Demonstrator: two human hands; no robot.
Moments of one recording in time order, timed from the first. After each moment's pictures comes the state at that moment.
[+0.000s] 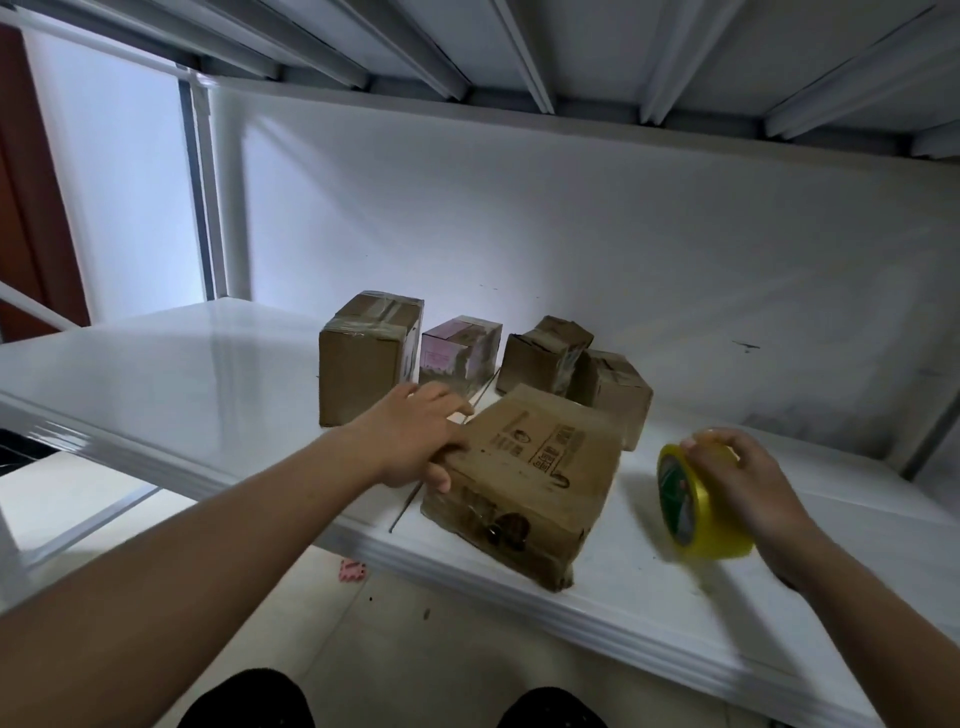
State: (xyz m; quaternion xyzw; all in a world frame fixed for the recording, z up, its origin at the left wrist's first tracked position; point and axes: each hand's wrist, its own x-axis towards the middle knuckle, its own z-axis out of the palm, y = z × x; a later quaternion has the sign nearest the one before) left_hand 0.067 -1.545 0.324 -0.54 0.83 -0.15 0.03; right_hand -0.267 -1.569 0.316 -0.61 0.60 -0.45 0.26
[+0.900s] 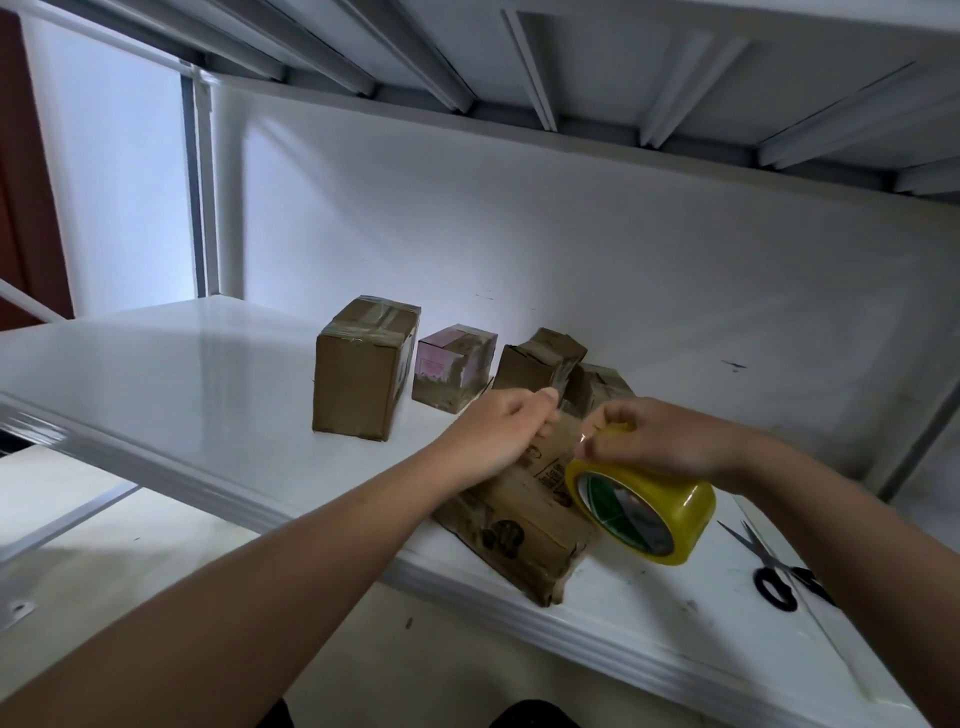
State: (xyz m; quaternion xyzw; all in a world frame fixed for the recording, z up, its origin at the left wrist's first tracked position) left_hand -0.010 -1.527 0.350 -0.50 0.68 0.30 -0.45; right_hand -0.189 -1.542 0.410 -0.81 0.52 -0.06 0.26
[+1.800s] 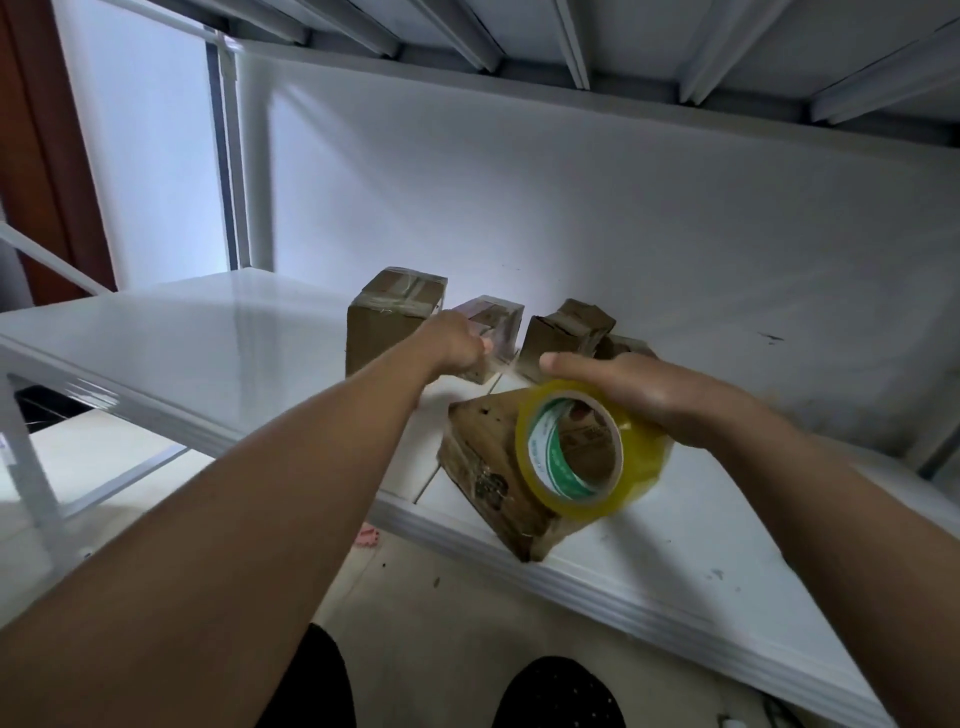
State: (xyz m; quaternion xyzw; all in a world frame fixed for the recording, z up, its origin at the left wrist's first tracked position) left_hand 0.054 -1.558 0.379 -0.69 0.60 0.22 -0.33; right_hand -0.143 -1.540 0.409 -0.78 0.55 -0.13 0.29
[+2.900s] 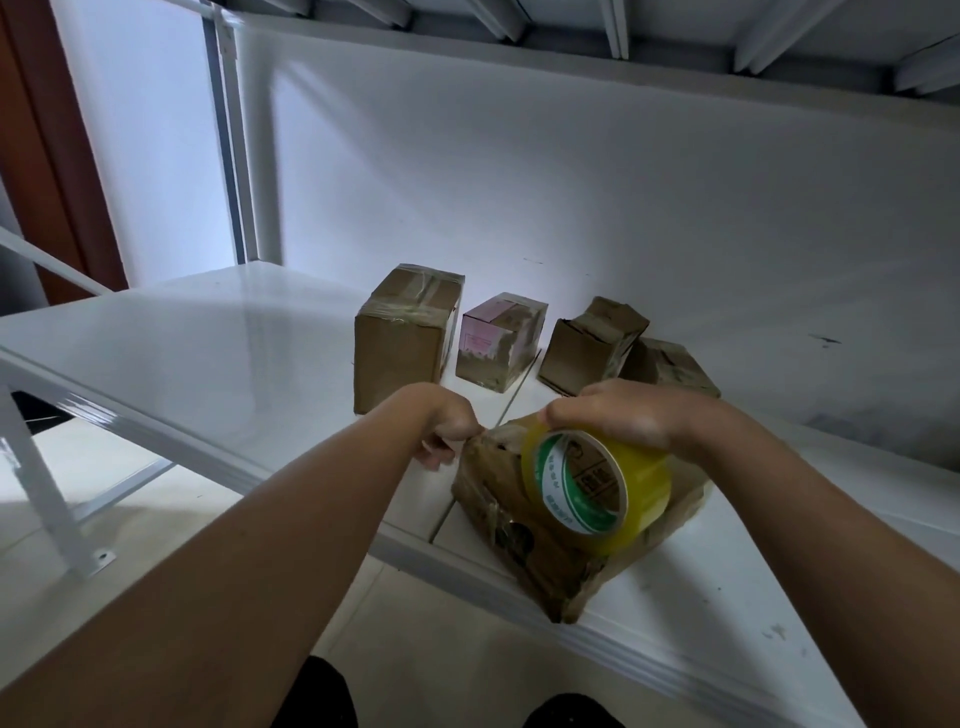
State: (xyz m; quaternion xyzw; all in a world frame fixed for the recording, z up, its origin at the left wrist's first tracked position) left_hand 0.088 -1.612 0.322 -0.71 0.56 0.43 -0.01; right_hand -0.109 -1.589 0.399 -0.80 0.54 0.01 0.26
